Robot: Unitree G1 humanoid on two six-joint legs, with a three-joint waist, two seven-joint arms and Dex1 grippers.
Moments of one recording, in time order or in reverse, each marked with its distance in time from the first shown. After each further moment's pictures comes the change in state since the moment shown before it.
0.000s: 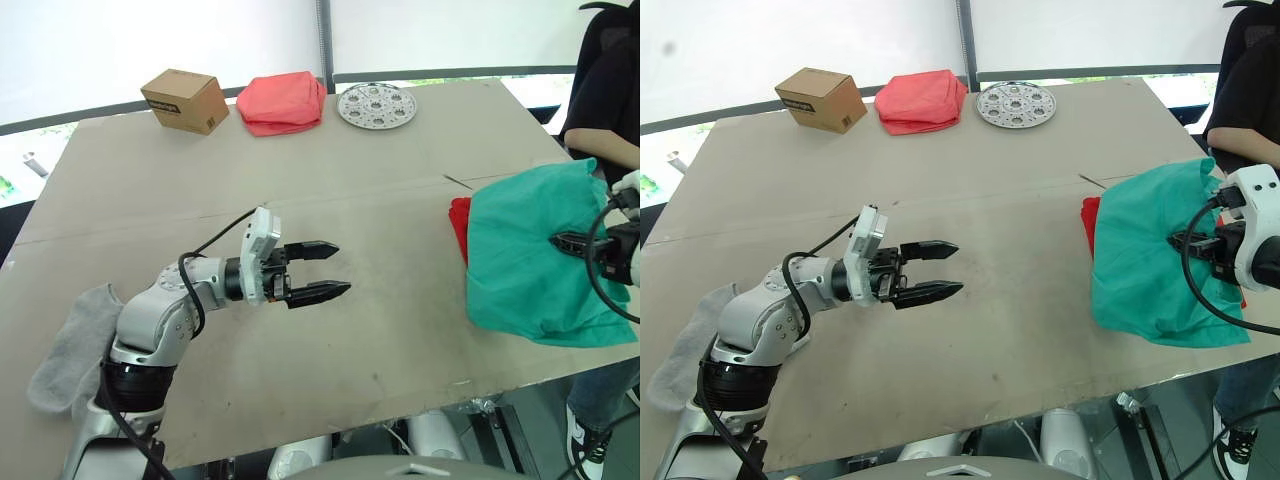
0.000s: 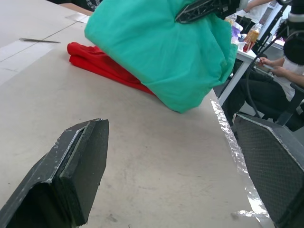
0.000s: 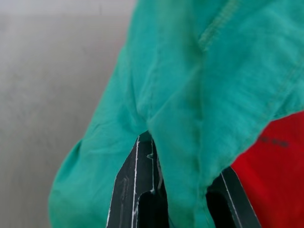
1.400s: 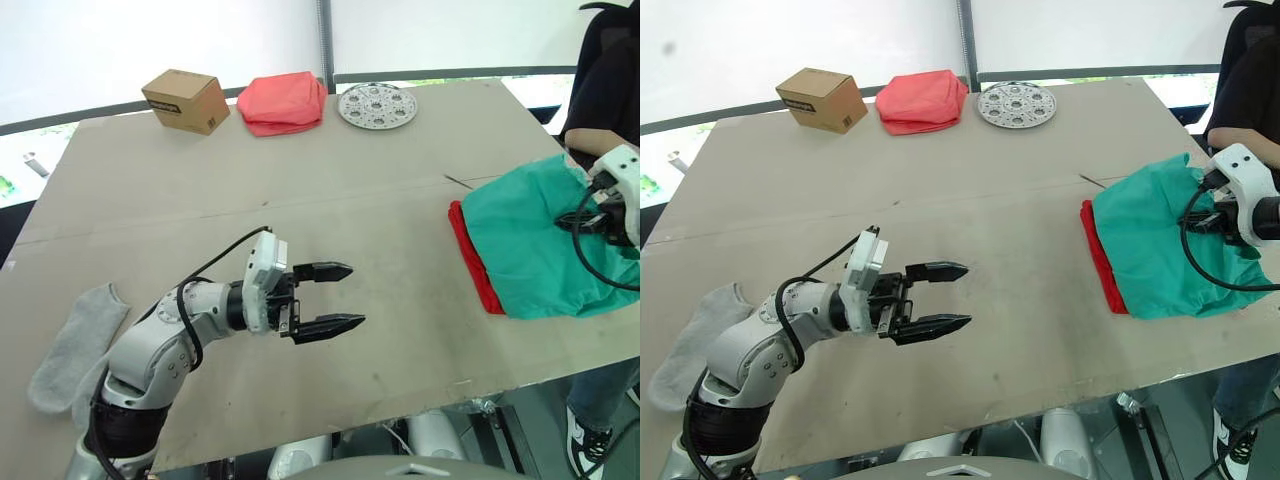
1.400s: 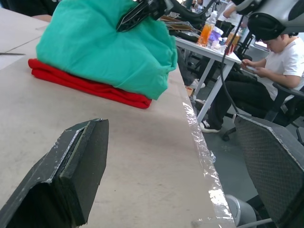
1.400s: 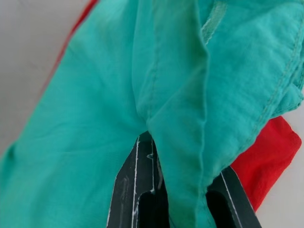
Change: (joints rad) left arm 0.153 -0.008 0.007 -0.239 -0.057 -0.003 0.057; right arm -0.303 -0.116 0.629 0.561 -0.531 -0.613 0.447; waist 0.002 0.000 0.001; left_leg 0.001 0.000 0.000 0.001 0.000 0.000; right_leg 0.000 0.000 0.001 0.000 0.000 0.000
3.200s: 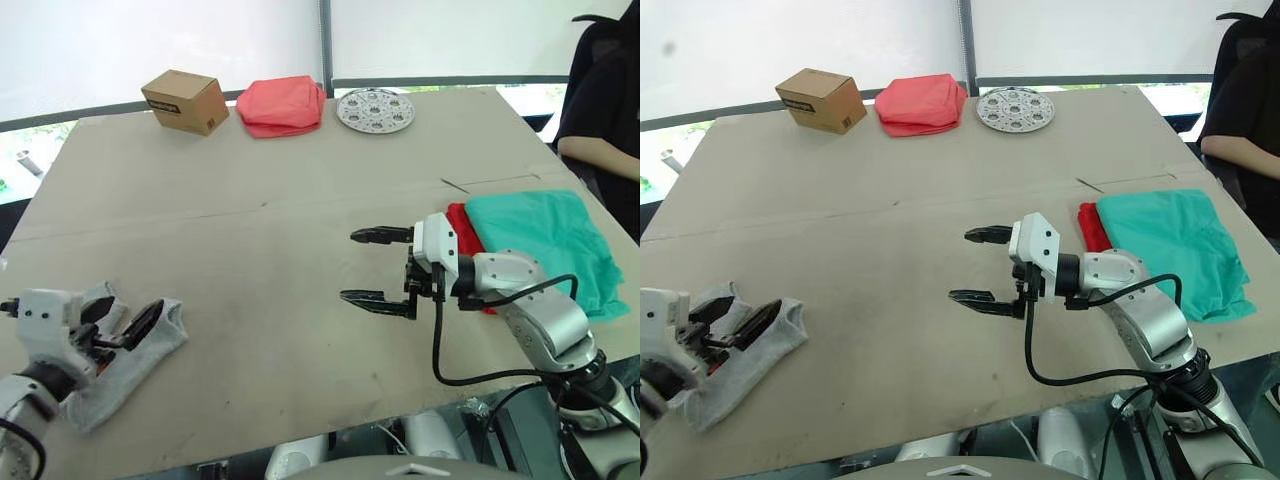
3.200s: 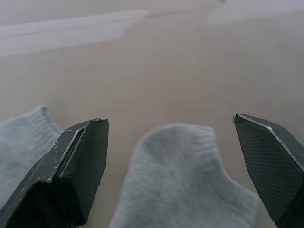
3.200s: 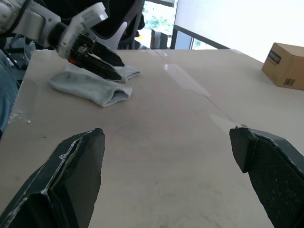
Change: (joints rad) left arm 0.607 0.109 0.713 0.214 0.155 -0.118 0.251; right arm 0.246 0.707 0.142 -0.575 0.063 -0.540 0.032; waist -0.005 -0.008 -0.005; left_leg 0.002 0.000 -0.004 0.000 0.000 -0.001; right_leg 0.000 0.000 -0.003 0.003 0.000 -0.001
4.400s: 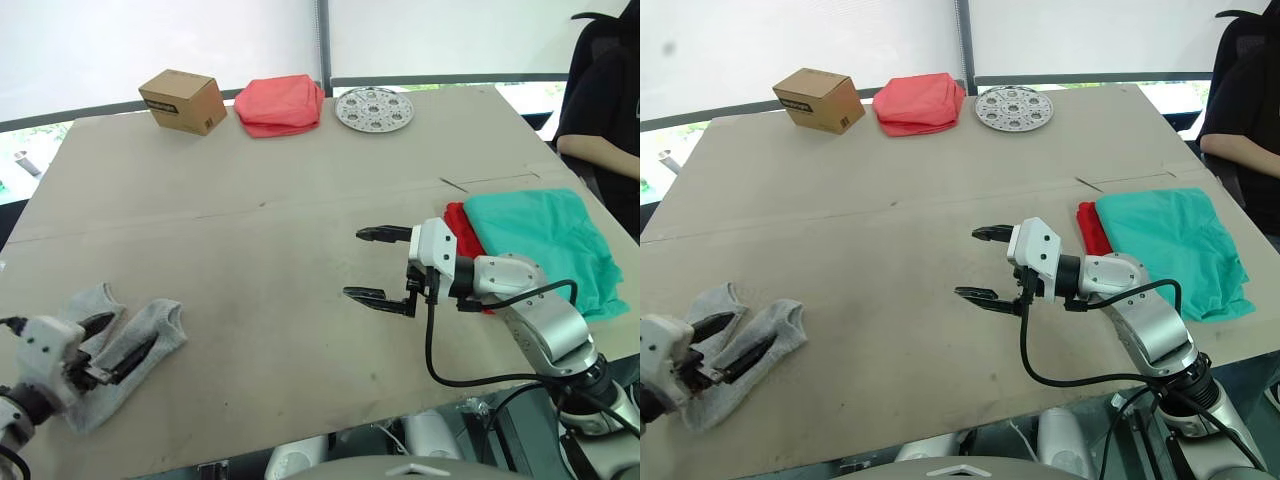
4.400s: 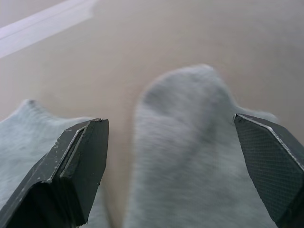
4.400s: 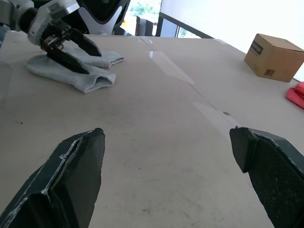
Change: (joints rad) left arm -0.087 0.003 -0.025 0.337 0.144 -0.319 -0.103; right arm 0.025 -0.009 0.009 -0.031 -0.068 -0.004 -0.059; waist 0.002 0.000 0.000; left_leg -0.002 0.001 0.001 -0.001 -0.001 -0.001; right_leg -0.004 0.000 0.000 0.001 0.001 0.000
